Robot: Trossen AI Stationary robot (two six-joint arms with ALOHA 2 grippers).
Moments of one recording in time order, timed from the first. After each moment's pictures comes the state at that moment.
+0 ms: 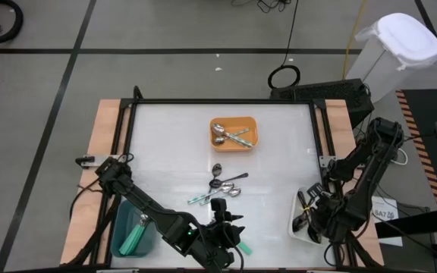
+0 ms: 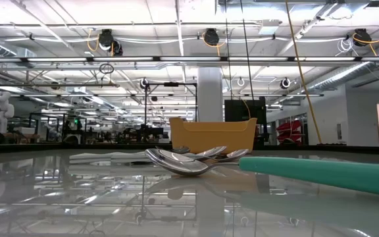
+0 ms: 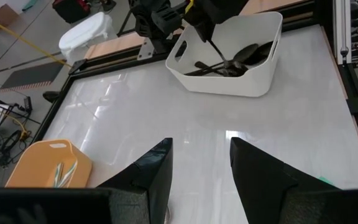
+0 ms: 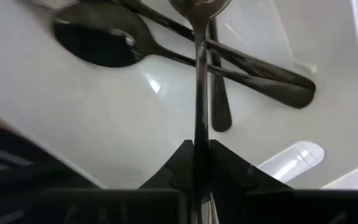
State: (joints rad) left arm -0.62 2.16 2.12 -0.76 -0.80 -0.24; right arm 1.13 1.31 0.83 -1.23 0.03 0.47
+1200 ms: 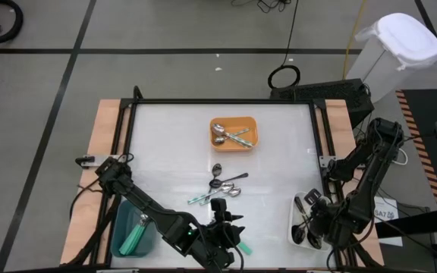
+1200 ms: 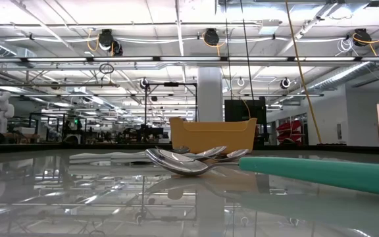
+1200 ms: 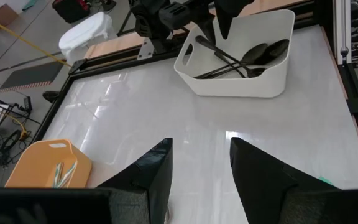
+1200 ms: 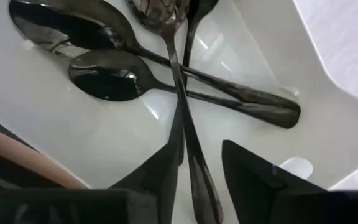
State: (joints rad) left arm -0.62 2.16 2.12 -0.76 -0.80 -0.24; right arm 1.13 1.31 0.87 -1.15 0.11 0.43
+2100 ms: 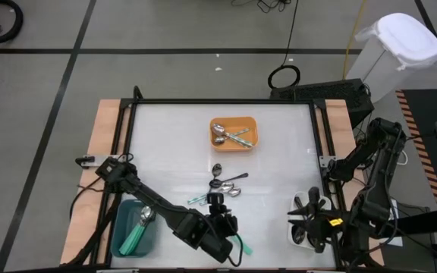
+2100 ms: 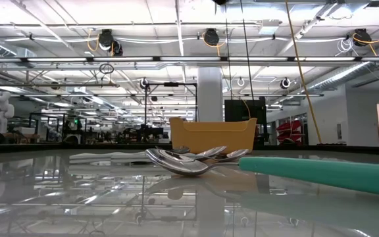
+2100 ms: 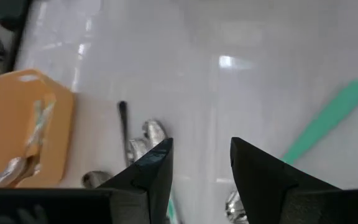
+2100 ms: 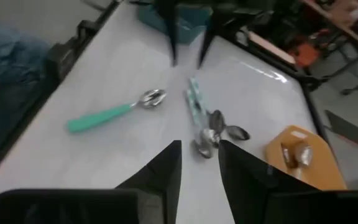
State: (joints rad) left arm -0.56 2.21 2.12 -1.07 -0.62 -0.39; right arm 1.13 1.31 1.16 -0.95 0.95 0.51
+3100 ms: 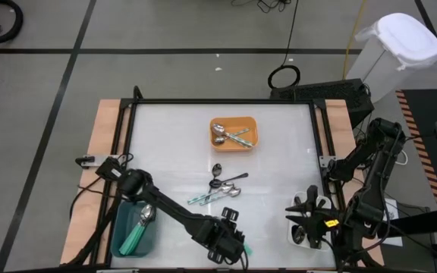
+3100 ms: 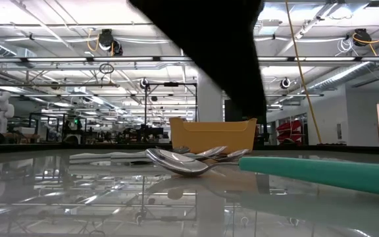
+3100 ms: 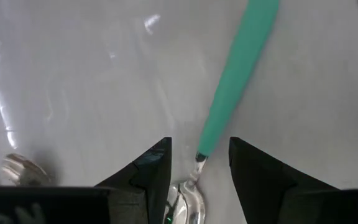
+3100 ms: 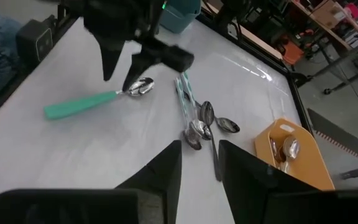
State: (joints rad) left arm -0.53 2.39 2.12 -0.93 -0.26 -0.08; right arm 1.12 1.31 1.09 -0.93 0.99 0.51
